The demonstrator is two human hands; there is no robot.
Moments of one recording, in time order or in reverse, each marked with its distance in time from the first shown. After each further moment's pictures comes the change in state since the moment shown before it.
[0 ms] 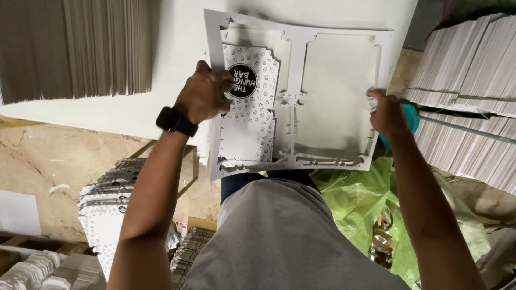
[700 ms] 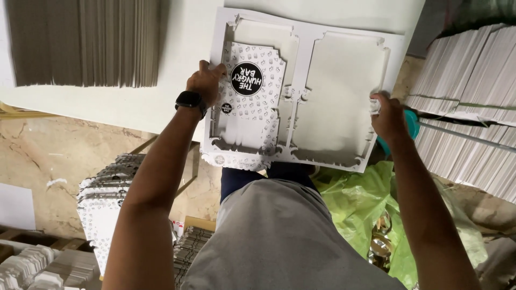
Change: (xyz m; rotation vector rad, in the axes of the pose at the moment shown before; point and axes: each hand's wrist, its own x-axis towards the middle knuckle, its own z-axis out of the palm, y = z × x) left_hand 0.052 -0.063 0.067 0.238 0.156 -0.097; right_hand -0.013 -0.010 0.000 0.021 0.116 -0.108
